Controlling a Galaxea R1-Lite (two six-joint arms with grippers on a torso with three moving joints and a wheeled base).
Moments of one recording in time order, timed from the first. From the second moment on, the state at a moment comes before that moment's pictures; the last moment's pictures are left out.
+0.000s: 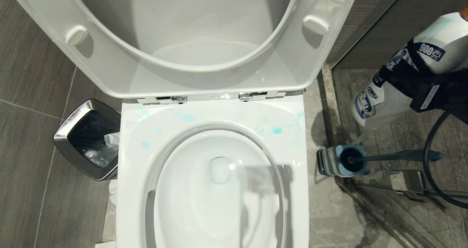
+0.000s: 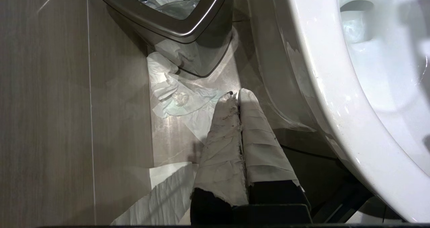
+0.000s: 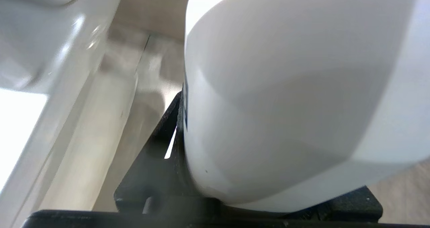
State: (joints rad) left arm 0.00 0.00 0.00 0.01 -0.02 0.08; right arm 0.24 1.29 -0.75 -0.73 -0.14 -0.25
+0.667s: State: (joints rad) left arm 0.00 0.00 0.00 0.01 -0.02 0.08; right arm 0.25 0.78 -0.67 -0.18 -0.19 -0.29
